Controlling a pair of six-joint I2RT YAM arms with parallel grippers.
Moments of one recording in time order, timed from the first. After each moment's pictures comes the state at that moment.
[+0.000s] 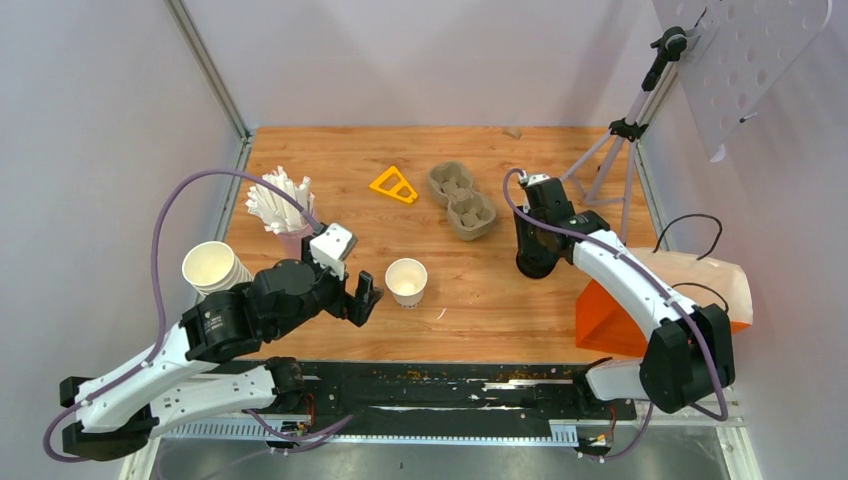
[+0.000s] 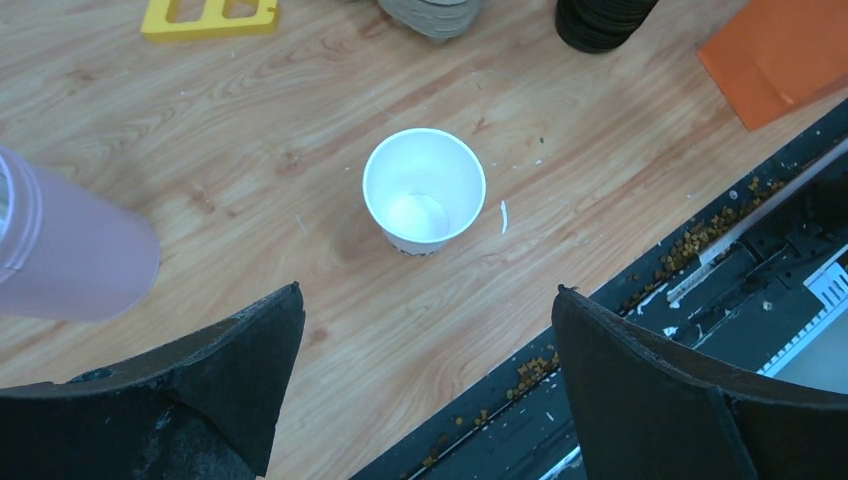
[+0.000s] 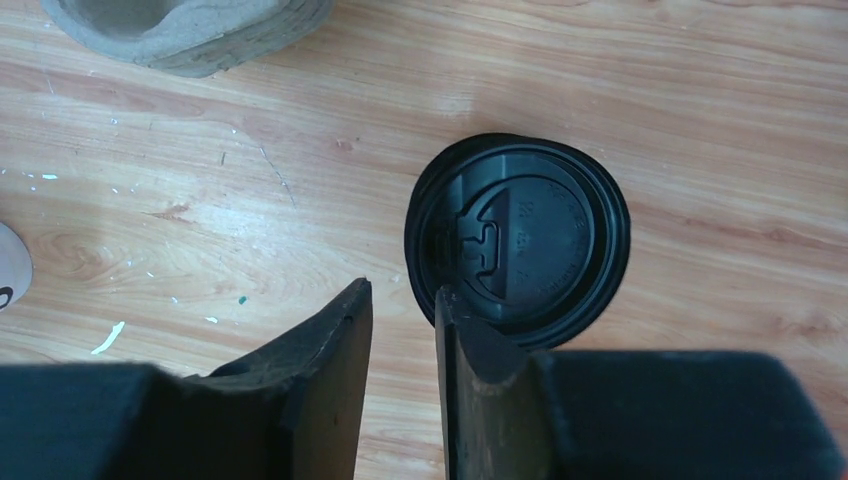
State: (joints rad) left arm -1.11 0.68 1.00 -0.79 -0.39 -0.30; right arm 0.40 1.33 1.04 -0.63 0.13 0.18
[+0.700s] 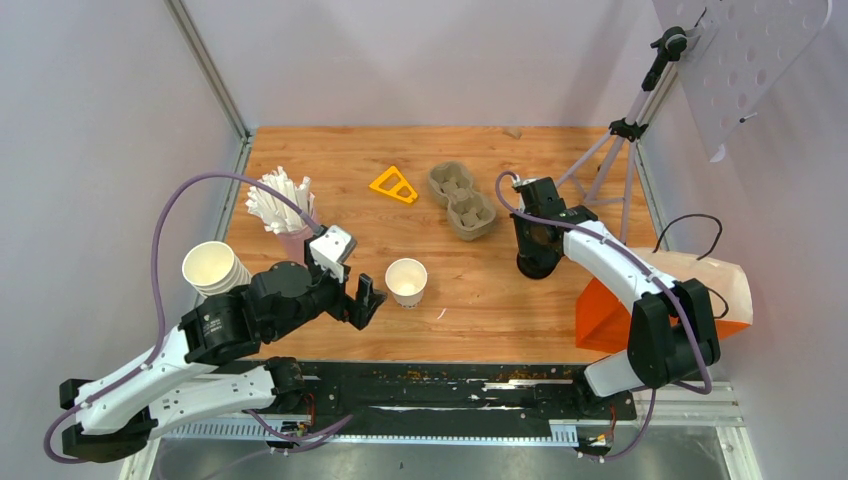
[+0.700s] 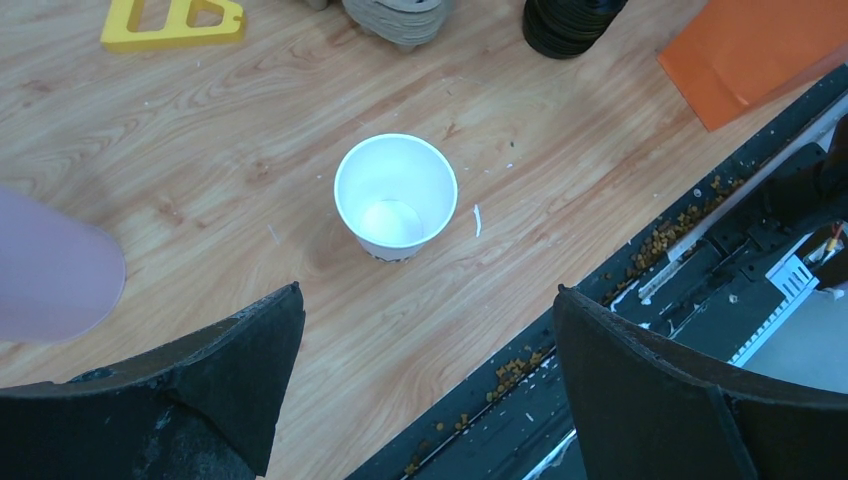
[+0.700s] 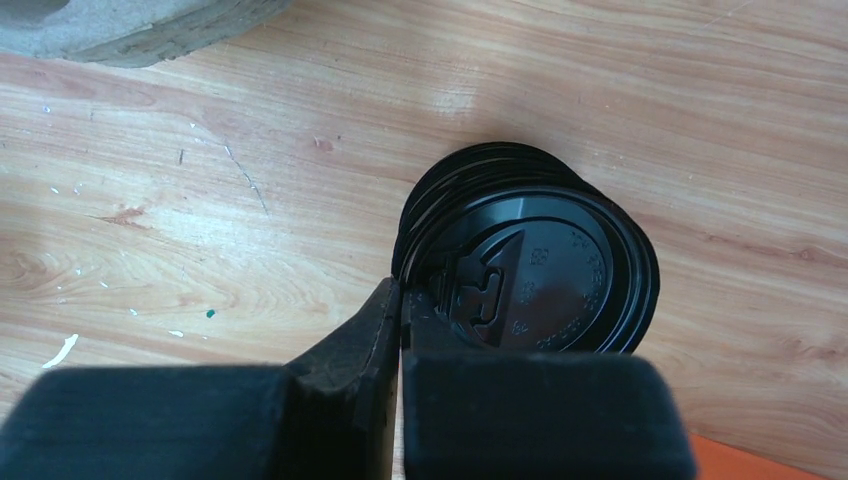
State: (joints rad) left arm -1.11 0.65 0.97 -0.75 -0.33 -0.31; right arm 0.37 1.46 1.04 -0.60 0.10 0.14
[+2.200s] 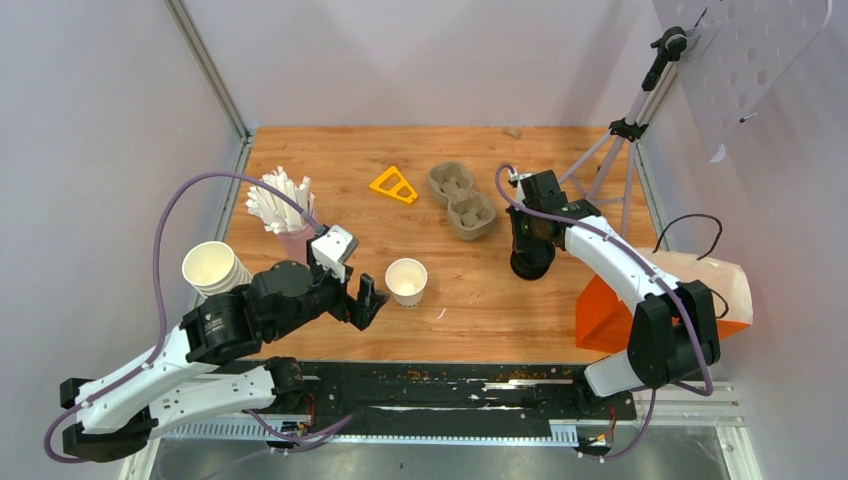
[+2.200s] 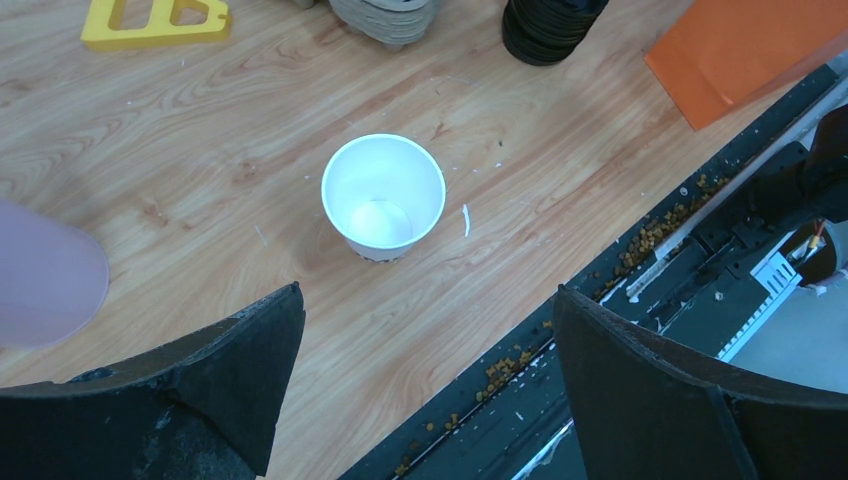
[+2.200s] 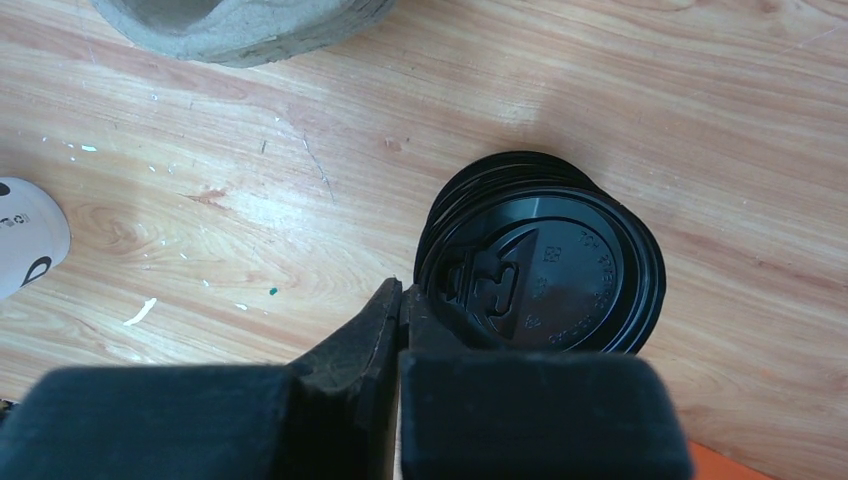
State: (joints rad) left arm -1.11 0.66 0.97 -0.74 -0.31 -0.32; right arm 0.37 1.46 1.10 -0.64 -0.02 0.14
